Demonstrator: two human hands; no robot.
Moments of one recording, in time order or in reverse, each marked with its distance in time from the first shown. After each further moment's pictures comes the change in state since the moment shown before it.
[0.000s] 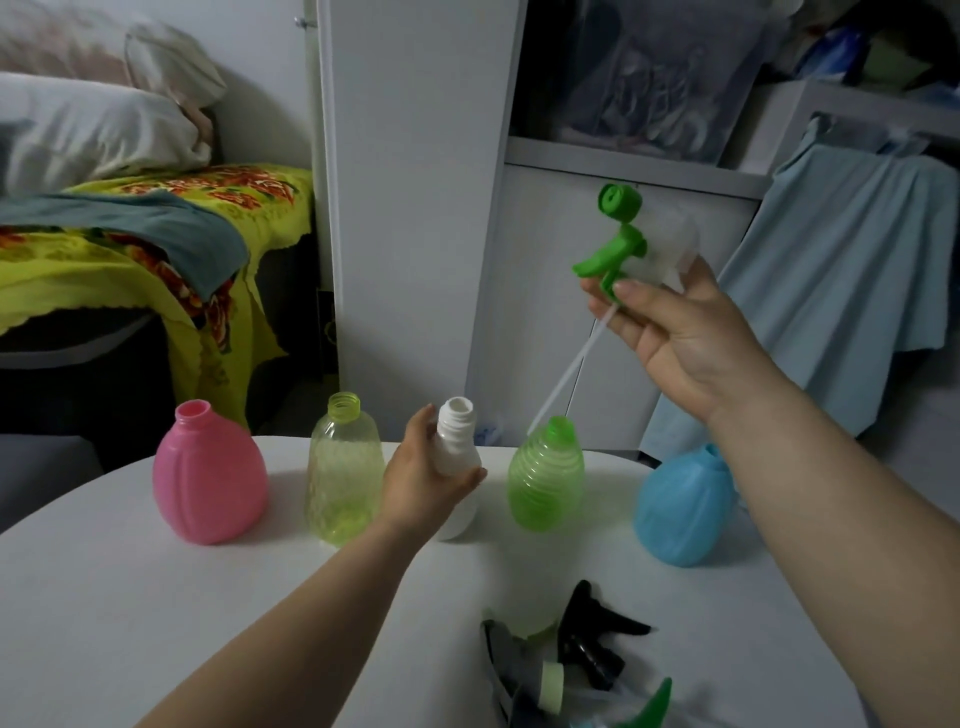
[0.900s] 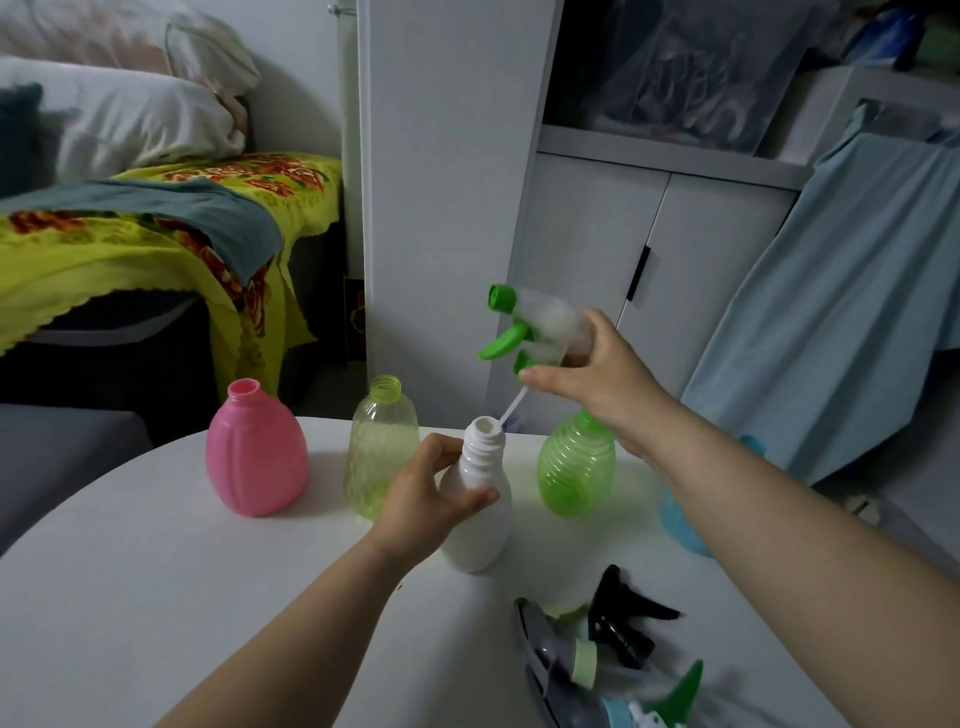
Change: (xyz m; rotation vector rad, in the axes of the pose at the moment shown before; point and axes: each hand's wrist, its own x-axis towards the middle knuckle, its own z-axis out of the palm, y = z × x) left_hand -0.030 -0.007 -0.035 -0.096 -0.125 0.073; right_hand -0.012 0.064 0.032 -0.536 -0.105 0.139
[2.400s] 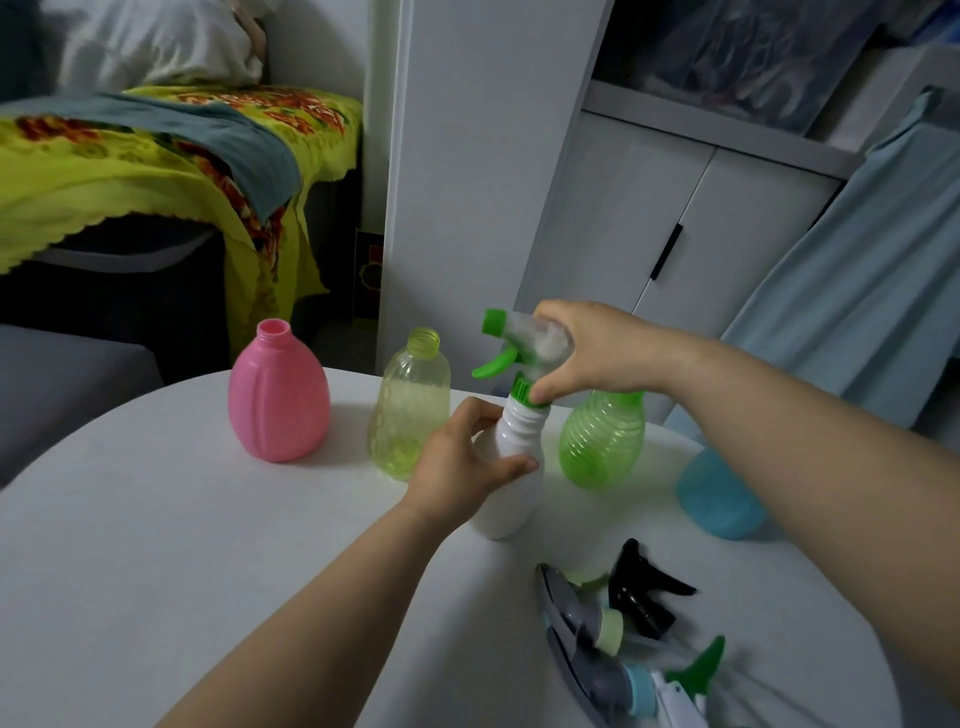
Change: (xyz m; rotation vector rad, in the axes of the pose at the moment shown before) left_hand -0.003 -0.007 0.001 -0.004 0.019 0.010; right_hand 0.014 -0.023 0.029 -0.936 -0.472 0.038
